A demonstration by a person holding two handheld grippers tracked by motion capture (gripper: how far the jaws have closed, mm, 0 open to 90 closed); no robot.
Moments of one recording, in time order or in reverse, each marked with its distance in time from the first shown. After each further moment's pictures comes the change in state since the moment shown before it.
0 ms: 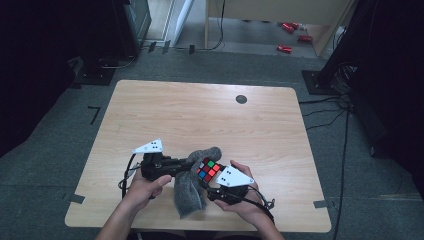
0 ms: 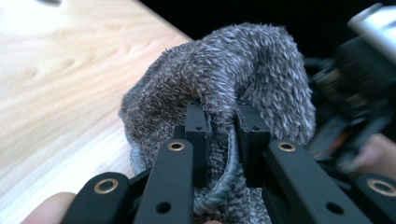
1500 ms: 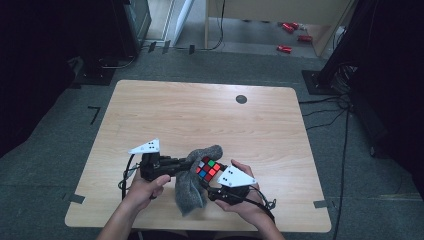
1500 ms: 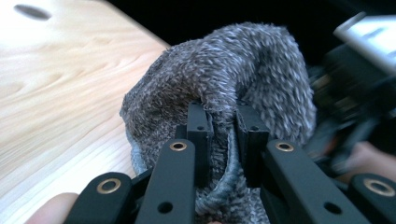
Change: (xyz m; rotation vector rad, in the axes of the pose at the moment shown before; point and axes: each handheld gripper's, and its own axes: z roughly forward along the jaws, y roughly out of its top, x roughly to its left) left arm 0.003 -0.003 0.000 -0.029 -0.024 -0.001; right arm 0.001 0.005 -0.006 -0.023 0.008 0.000
